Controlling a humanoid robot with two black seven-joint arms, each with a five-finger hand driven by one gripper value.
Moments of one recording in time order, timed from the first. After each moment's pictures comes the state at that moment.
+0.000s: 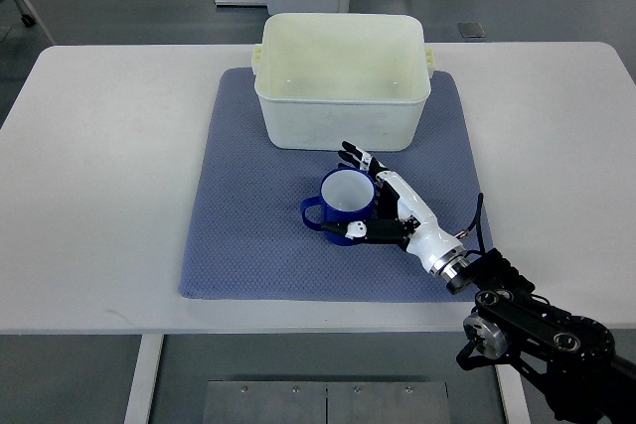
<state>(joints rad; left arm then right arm) -0.06 0.00 -0.10 -0.15 0.09 0.06 -0.04 0.47 -0.14 0.52 1.08 -0.75 -0.05 0.53</state>
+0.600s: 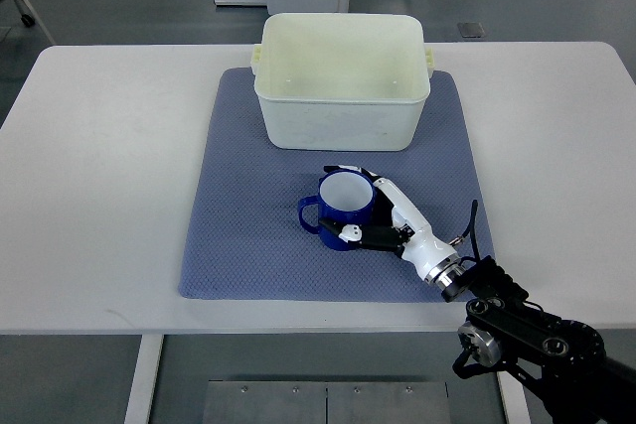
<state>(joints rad) -0.06 0.00 -0.10 -0.15 0.08 0.06 -0.04 0.48 -0.12 0.45 1.03 -0.75 -0.07 0.60</state>
